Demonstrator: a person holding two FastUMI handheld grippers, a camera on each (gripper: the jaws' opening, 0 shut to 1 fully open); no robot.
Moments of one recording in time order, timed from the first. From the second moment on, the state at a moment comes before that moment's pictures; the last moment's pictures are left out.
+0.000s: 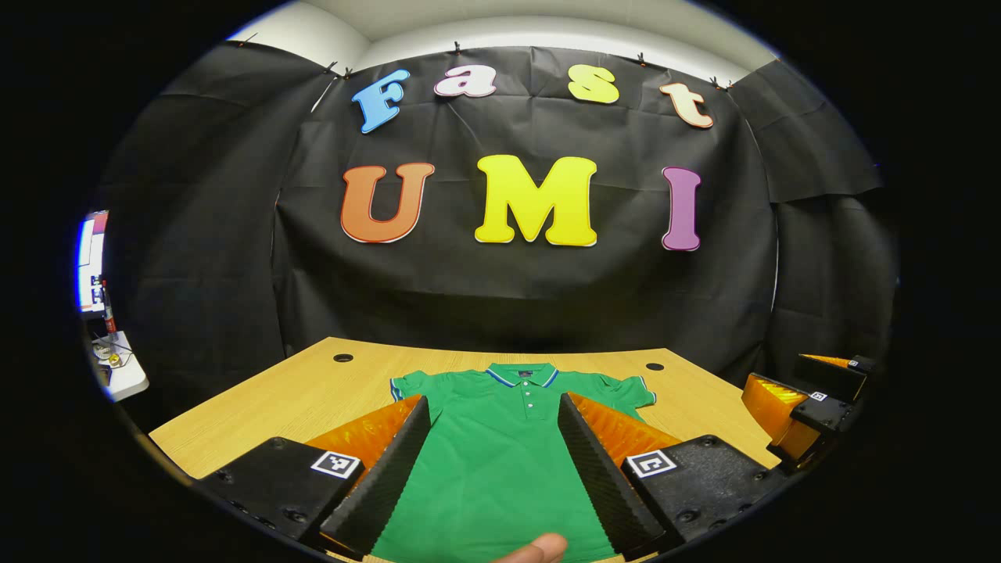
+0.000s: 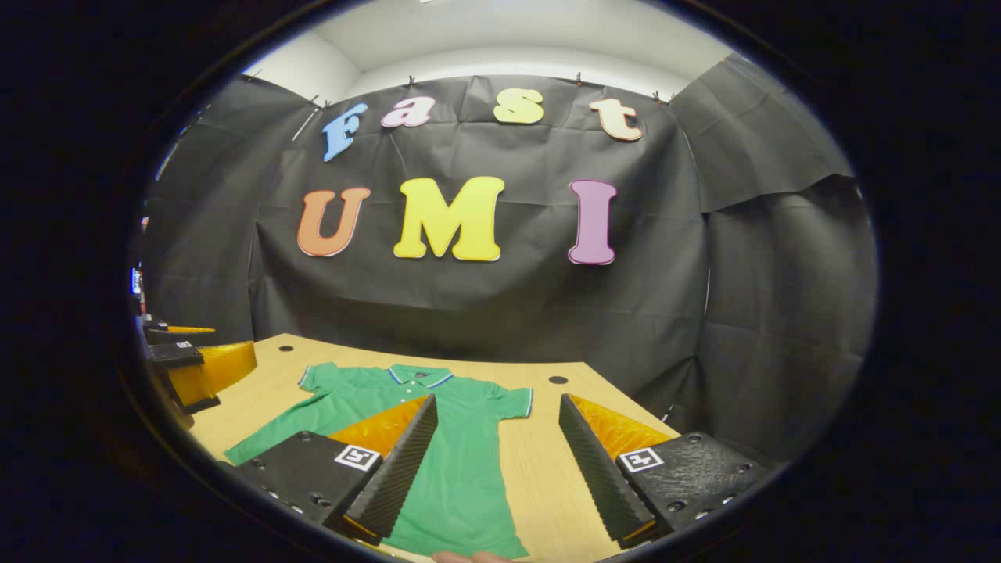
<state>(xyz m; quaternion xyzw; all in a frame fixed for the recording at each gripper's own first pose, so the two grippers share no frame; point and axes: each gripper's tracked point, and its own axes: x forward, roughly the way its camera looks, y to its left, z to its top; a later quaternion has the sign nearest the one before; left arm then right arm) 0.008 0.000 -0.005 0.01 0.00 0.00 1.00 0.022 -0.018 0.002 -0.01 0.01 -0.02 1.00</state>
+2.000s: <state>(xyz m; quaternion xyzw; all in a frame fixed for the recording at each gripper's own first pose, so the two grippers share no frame) 0.079 0.046 -0.074 0.02 0.06 0.06 1.00 0.384 -0.083 -0.177 0.12 0.27 -0.07 0.95</state>
